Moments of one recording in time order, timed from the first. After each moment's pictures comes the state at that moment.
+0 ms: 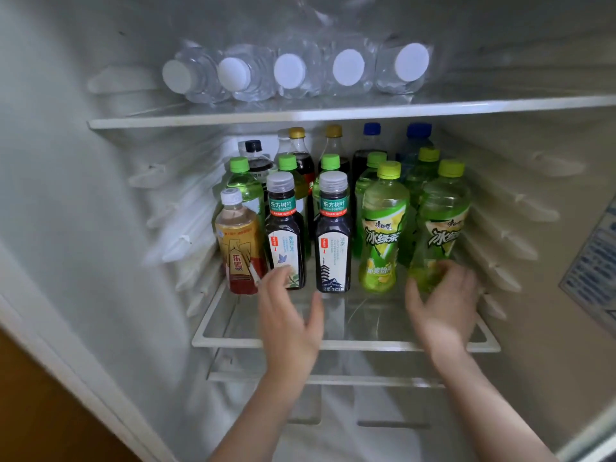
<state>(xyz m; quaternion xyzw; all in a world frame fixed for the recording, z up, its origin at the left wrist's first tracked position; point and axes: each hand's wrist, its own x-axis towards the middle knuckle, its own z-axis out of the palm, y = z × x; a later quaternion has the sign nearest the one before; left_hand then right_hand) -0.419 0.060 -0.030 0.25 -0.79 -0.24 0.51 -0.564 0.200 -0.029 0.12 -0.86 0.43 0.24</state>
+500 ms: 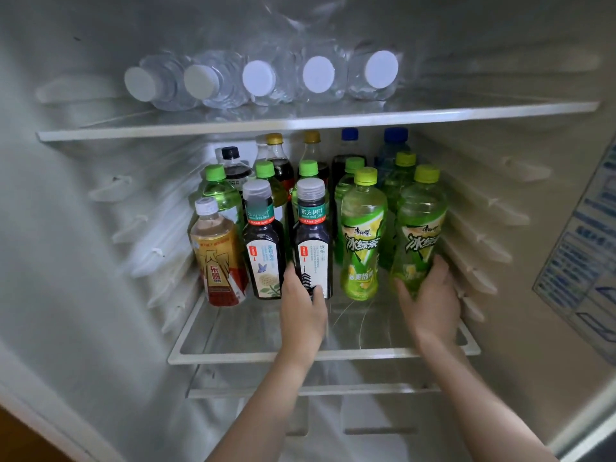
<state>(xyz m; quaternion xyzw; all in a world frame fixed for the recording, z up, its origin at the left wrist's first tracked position) -0.481 0.065 -0.026 0.29 -0.79 -0.40 0.37 -0.587 0.206 -0.028 0.15 -0.88 0.40 0.19</state>
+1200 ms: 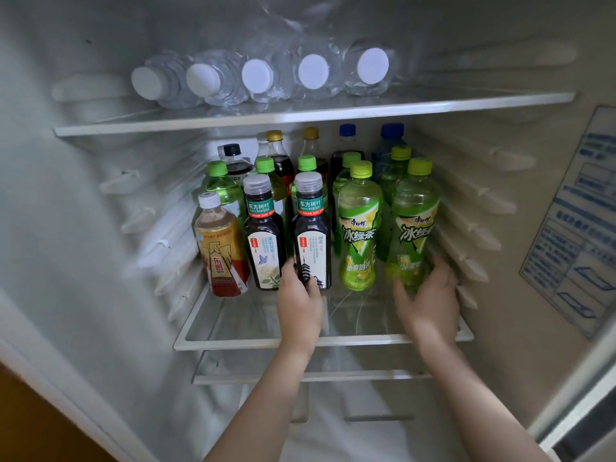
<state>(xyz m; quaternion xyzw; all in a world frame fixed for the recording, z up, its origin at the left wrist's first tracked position) -0.473 0.071 -0.029 0.29 -0.77 -0.41 0.40 -0.570 0.216 -0.031 0.12 -0.87 0.45 0.17</state>
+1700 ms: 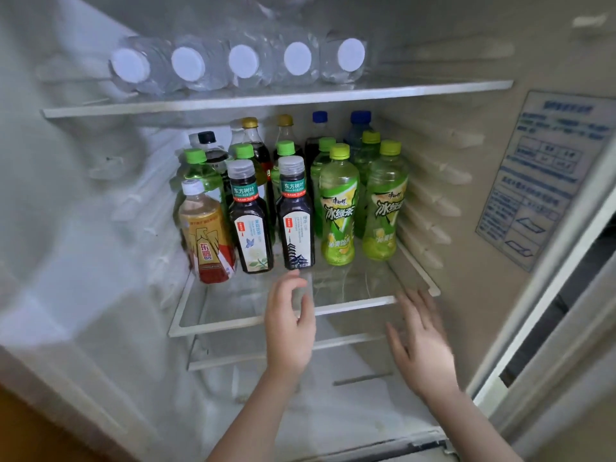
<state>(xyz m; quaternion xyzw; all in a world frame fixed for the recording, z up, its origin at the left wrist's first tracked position) -0.406 0.096 -0.048 0.14 -0.79 -0.39 0.45 -0.478 0.279 -0.079 0.27 -0.88 0.30 0.24</state>
